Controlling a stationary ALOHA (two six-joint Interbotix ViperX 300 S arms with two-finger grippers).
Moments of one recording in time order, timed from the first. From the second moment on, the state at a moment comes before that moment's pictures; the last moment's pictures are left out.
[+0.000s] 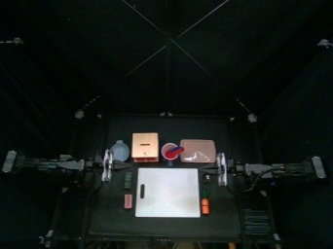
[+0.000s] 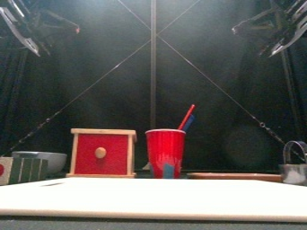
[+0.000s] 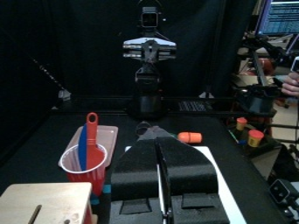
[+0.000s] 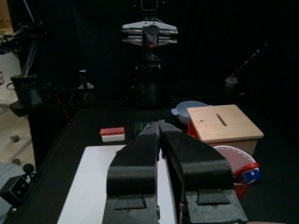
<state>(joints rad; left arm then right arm) 0.00 -0.96 1.19 0.00 -0.30 0.00 0.00 -0.96 1.17 0.00 -0.29 0.00</state>
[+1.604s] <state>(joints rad) -0.01 -0.91 1.19 0.00 -0.36 0.00 -0.43 -0.23 0.80 0.37 0.02 0.13</state>
